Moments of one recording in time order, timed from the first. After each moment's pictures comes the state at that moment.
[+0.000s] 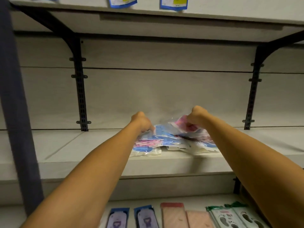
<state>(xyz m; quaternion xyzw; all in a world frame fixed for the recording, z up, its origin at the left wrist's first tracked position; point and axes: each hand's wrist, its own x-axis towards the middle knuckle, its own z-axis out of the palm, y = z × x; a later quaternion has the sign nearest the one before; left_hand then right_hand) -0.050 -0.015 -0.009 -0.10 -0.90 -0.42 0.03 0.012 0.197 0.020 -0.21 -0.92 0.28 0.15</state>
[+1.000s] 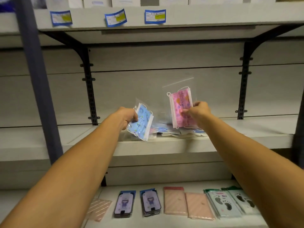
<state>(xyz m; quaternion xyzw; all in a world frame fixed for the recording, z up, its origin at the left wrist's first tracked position) 0.034 -0.065 0.005 0.00 -0.77 -0.63 0.01 0.102 0.200 0.000 -0.14 -0.75 0.58 0.27</state>
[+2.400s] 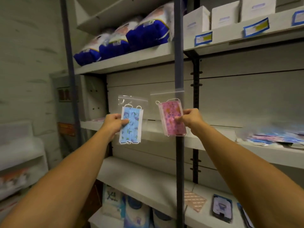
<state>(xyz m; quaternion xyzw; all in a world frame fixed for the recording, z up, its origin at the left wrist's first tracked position) 0.206 -0.516 -0.012 0.09 -0.75 -0.60 0.28 0.121 -0.229 0.002 0.14 -0.77 0.62 0.09</state>
